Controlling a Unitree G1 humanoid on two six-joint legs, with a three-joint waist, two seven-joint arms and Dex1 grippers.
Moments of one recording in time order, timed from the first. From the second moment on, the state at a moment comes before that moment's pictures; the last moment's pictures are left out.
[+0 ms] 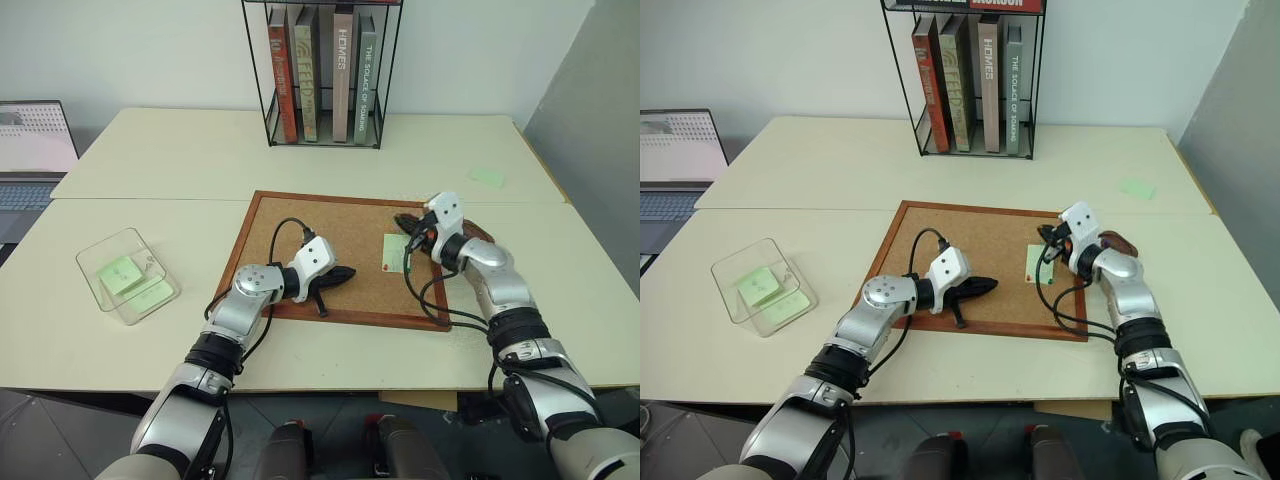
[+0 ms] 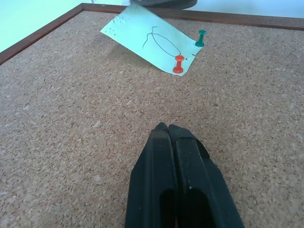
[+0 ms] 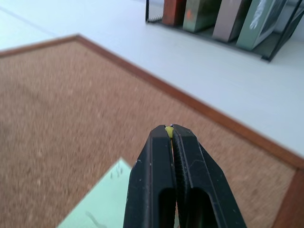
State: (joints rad) left arm -0.59 0.33 -0.26 0.46 -0.05 0.02 -0.93; right arm -0.72 -0.31 -0.01 0.59 0.14 0.05 0.67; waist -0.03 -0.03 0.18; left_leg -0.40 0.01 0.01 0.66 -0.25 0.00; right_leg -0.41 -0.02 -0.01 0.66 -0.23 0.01
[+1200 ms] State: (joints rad) left arm -0.59 0.32 -0.26 0.48 -0.04 -0.01 -0.92; right arm -0.58 -0.50 -0.09 0.57 0.04 0.23 0.41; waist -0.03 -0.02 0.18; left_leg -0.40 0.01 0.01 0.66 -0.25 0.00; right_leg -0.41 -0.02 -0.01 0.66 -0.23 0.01
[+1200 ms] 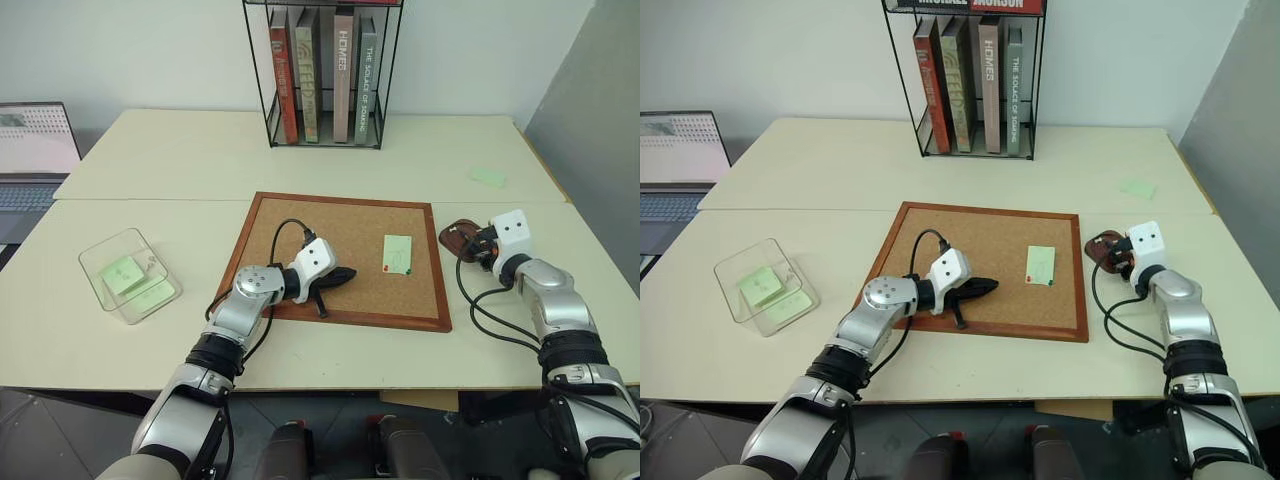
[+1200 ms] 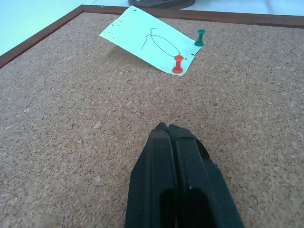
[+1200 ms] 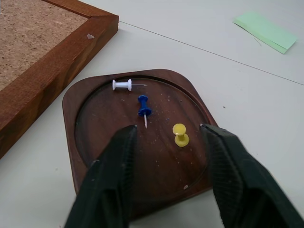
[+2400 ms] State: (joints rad) left arm -0.59 0.33 -0.26 0.50 -0.04 -0.03 -0.93; right arm -0.26 -0.43 0.03 0.05 0.22 0.24 0.67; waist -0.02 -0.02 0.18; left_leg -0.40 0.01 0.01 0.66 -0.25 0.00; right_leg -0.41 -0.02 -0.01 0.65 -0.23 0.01
